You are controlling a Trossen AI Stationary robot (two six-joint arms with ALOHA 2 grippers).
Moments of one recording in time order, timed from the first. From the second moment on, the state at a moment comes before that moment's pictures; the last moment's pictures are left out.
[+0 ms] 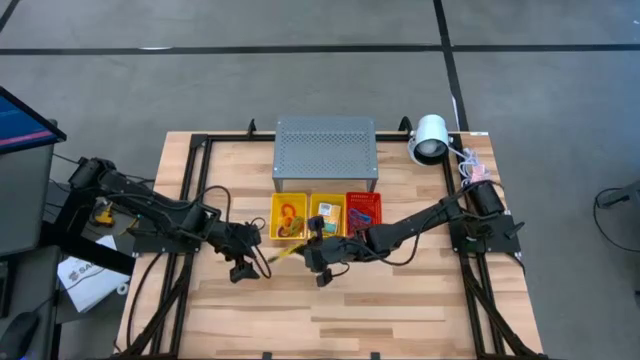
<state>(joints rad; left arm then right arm) -0.34 1.08 0.61 -0.45 0.13 -0.79 0.28 1.93 1.27 0.14 0.35 -0.35</state>
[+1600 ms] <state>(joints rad) -0.40 1.08 0.61 -0.45 0.12 -0.78 0.20 1.69 1.27 -0.56 0.49 -0.14</state>
